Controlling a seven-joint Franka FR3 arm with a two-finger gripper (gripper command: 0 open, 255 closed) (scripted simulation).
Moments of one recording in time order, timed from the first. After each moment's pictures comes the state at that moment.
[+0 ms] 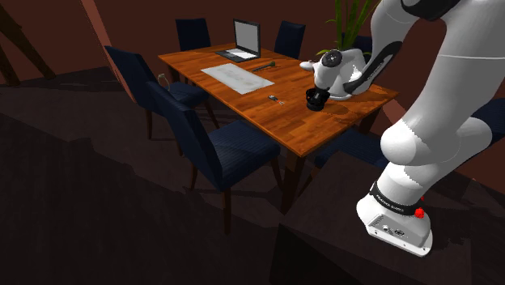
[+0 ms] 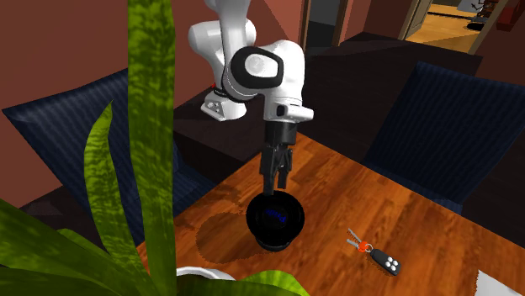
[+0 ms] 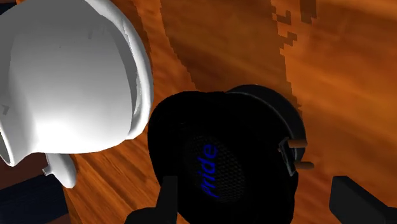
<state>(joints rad) -0.66 0.18 -0.11 -2.29 -1.67 2.89 0.73</state>
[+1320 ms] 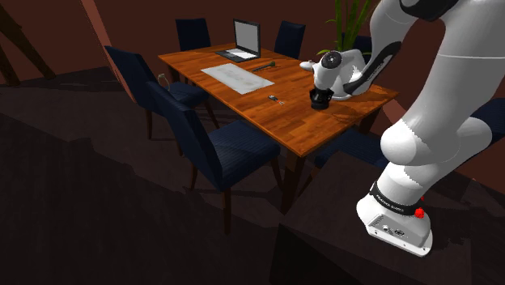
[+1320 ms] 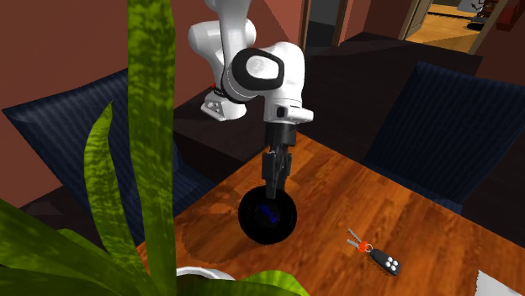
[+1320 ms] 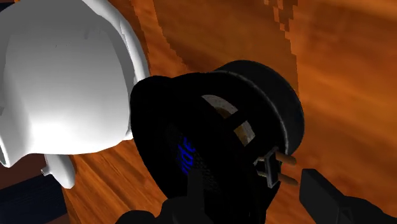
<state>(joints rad) -0.66 0.18 -0.11 -2.29 -1.69 2.89 0.75</state>
